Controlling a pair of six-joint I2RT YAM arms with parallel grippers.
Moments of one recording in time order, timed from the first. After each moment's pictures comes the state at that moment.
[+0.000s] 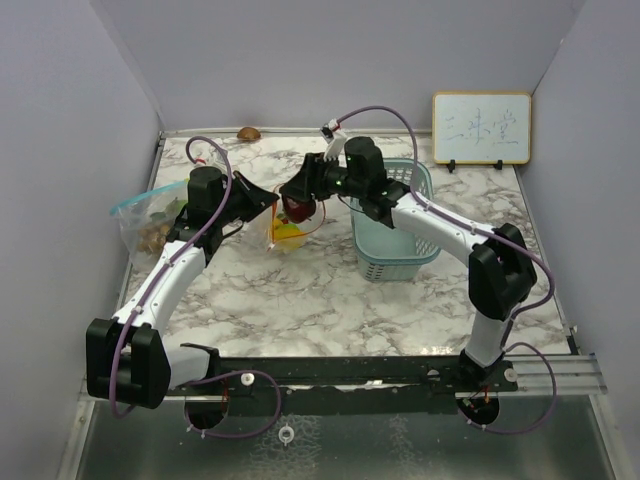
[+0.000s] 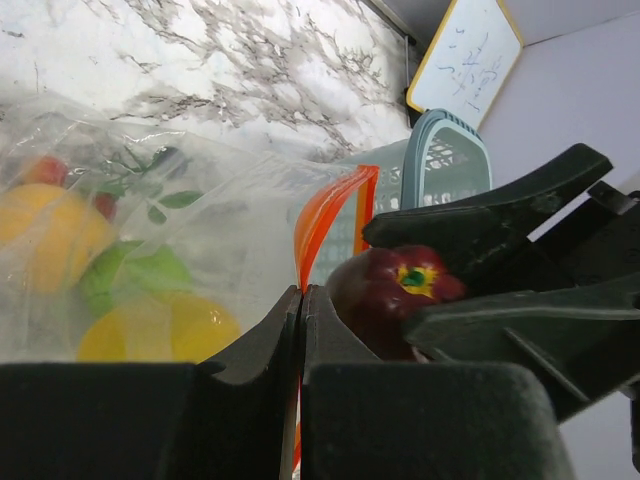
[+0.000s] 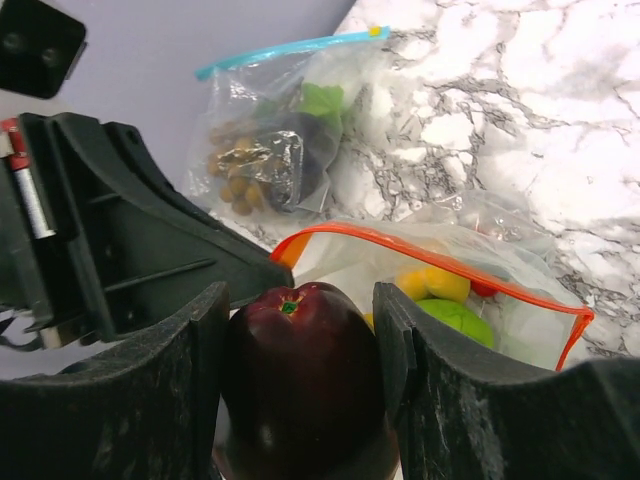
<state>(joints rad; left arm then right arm) -0.19 1.22 0.89 -0.06 0.34 -0.88 0.67 1.81 1.46 0.13 -0.41 0.55</state>
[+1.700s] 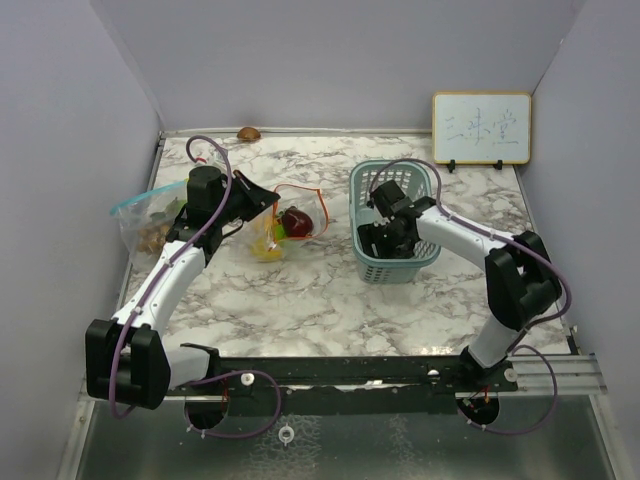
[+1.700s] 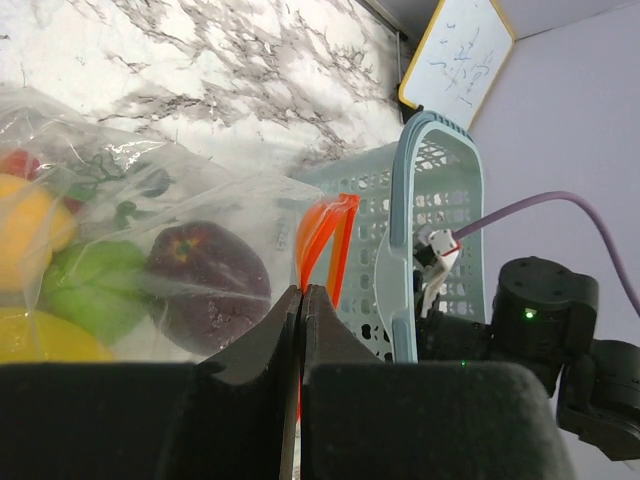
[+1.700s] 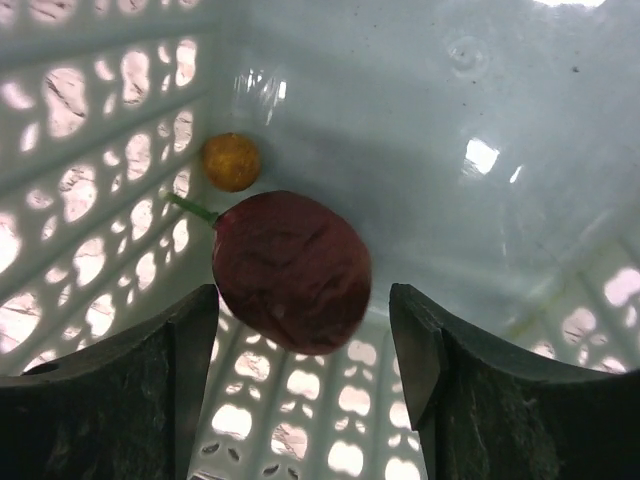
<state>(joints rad) -0.19 1.22 0.89 -0.05 0.36 -0.87 0.55 1.69 1.18 -0.72 -0.07 0.27</state>
